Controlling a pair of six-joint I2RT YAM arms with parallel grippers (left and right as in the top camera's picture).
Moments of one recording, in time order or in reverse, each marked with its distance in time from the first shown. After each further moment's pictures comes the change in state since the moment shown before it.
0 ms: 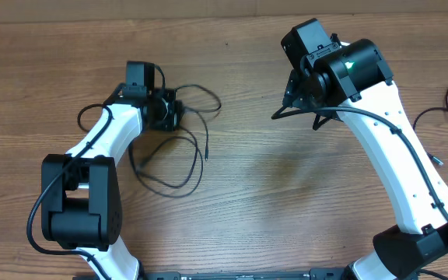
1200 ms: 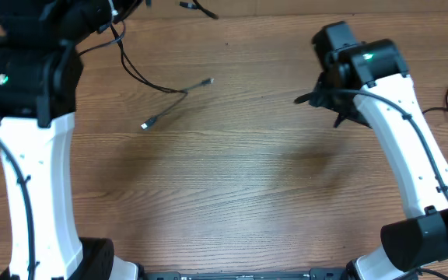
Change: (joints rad) left arm -0.004 -0.214 1.110 -0.421 0.177 0.663; right arm -0.181 -0.003 -0.154 0.063 0.003 -0.005
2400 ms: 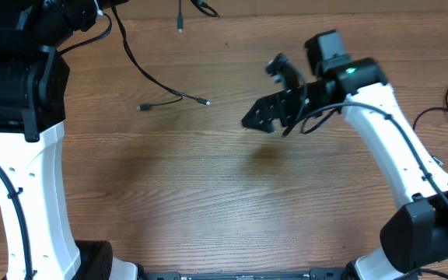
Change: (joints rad) left arm 0.024 -0.014 0.026 0.109 0.077 0.137; right arm 0.033 -0.005 -0.253 0.457 -1.101 -0.888
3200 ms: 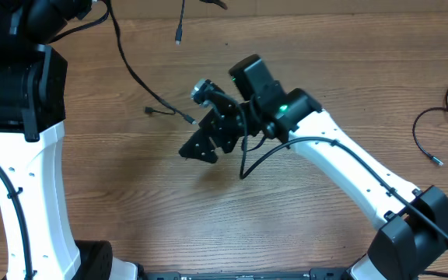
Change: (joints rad) left arm 0.000 0.000 0.000 0.204 0.056 -0.177; right arm 0.335 0.002 -0.058 0.379 -0.014 0.065
